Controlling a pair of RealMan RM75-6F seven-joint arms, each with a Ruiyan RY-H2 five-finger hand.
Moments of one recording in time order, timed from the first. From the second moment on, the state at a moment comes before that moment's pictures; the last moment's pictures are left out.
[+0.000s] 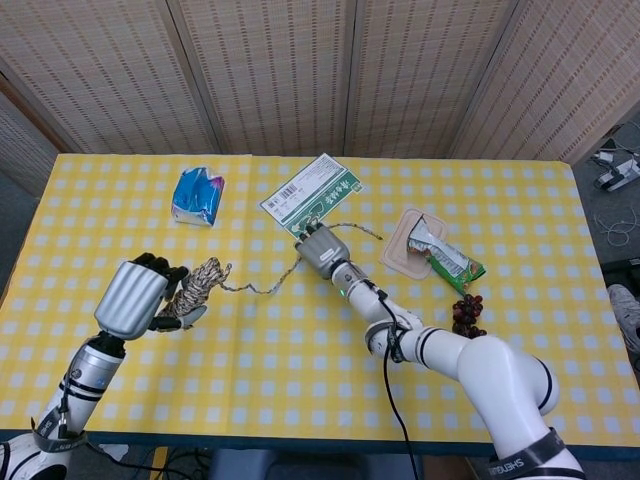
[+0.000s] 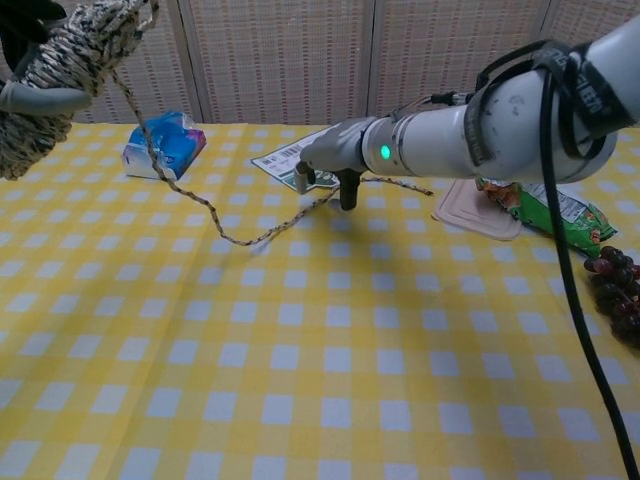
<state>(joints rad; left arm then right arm) -0.52 -1.13 -0.15 -1.86 1.48 1.30 0.32 1.35 -1.79 0.08 -0.90 -0.67 0.48 -0.63</state>
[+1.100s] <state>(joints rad) -0.50 -1.15 -0.14 -1.83 1.52 1.31 0.28 1.32 -1.82 0.04 -0.84 -0.73 0.45 -0.56</state>
